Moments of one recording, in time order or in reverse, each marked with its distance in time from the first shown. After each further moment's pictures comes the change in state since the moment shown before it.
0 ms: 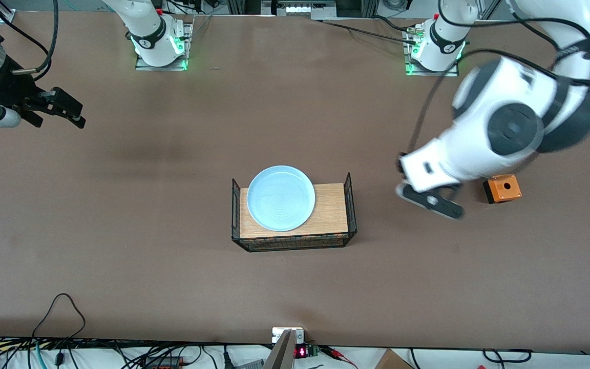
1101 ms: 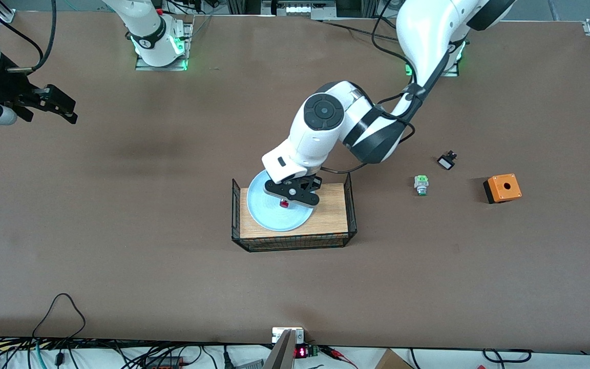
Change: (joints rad) left arm -0.464 0.293 0.204 0.107 0.002 0.512 -0.344; right arm -0.006 -0.011 -0.012 -0.011 -0.038 -0.039 -0.015
